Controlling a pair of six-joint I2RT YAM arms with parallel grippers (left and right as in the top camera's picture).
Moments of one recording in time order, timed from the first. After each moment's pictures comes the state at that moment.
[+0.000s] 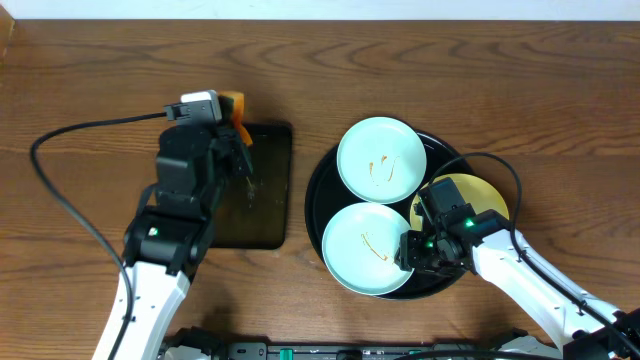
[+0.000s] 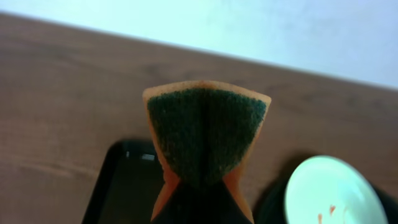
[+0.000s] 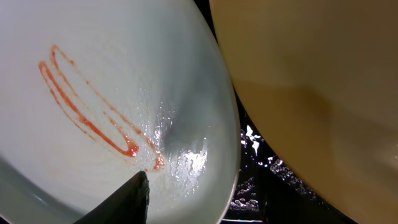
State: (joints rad) left arm -0.21 1.06 0.88 -0.33 -0.09 -0.31; right arm 0.44 1.37 0.64 -0.70 -0.28 0.54
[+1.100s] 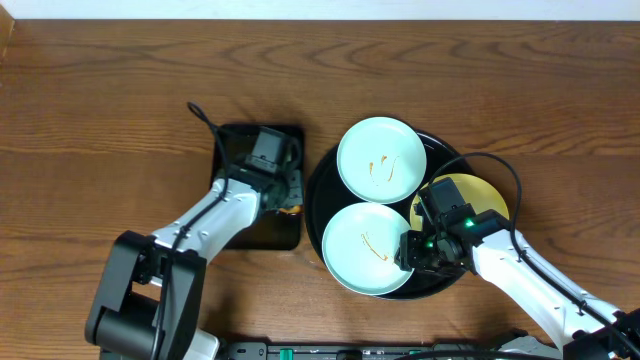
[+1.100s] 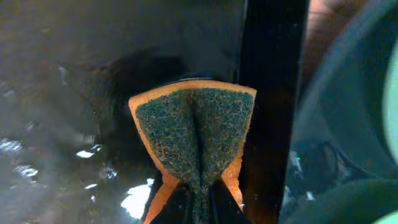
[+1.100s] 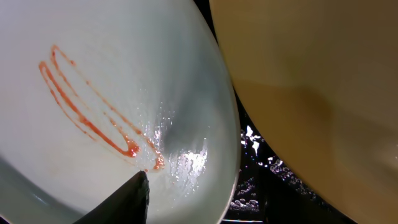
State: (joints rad) left arm -0.38 1.66 0.88 -0.39 0.08 -0.46; right arm 0.44 1.37 0.64 -0.69 -0.28 0.54
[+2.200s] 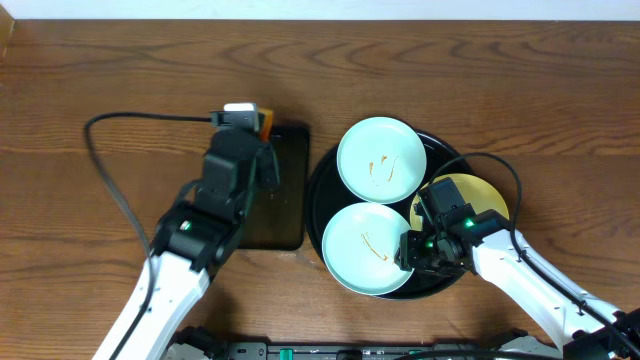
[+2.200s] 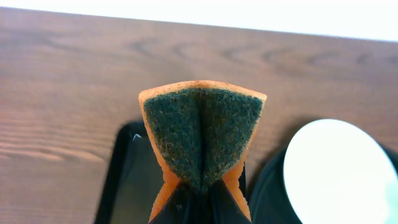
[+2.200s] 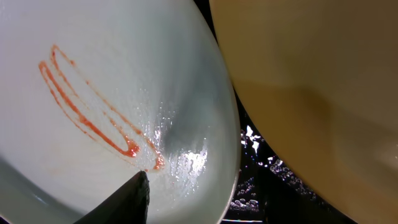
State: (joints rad) left arm -0.39 1.08 0.88 -0.38 -0.24 -0.31; right arm 0.44 1.37 0.64 -0.69 -0.28 0.54
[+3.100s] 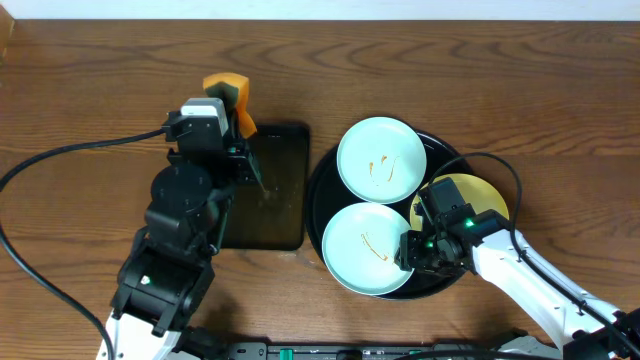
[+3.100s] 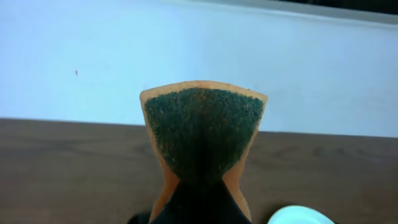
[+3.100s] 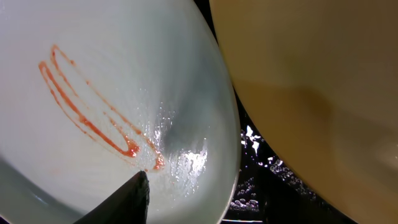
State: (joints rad) left arm -0.39 0.86 0.88 -0.19 -0.27 -0.18; right arm 0.44 1.37 0.64 -0.69 -0.28 0.54
